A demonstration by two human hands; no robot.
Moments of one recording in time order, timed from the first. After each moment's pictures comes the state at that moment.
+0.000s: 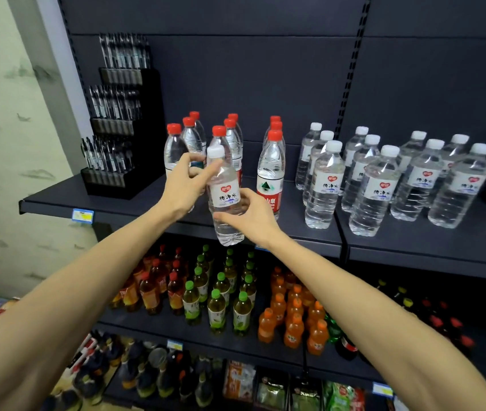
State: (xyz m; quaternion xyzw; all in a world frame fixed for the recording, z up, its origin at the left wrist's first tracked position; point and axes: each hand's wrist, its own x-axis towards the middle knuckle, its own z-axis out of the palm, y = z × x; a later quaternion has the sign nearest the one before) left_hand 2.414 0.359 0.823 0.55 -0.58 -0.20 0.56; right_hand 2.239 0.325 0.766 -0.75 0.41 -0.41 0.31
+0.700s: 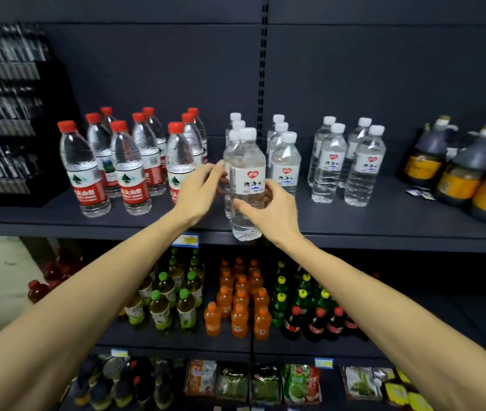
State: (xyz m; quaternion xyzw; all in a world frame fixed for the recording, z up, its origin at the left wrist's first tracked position) left_hand 2.213 0.305 0.798 0.51 -0.65 -0.21 0.52; right_hand 2.030 0.336 0.777 -0.67 0.51 -0.51 0.17
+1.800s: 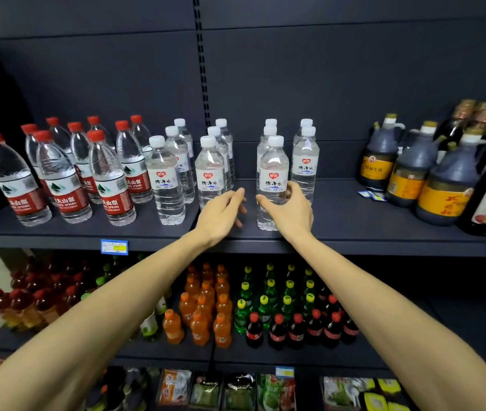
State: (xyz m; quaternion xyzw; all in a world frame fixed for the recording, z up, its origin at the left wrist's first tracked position) left_hand 2.012 0.284 0.757 0.55 -0.67 -0.24 0.43; right_hand 1.835 0.273 0.754 -0.58 0.60 -0.52 0.17
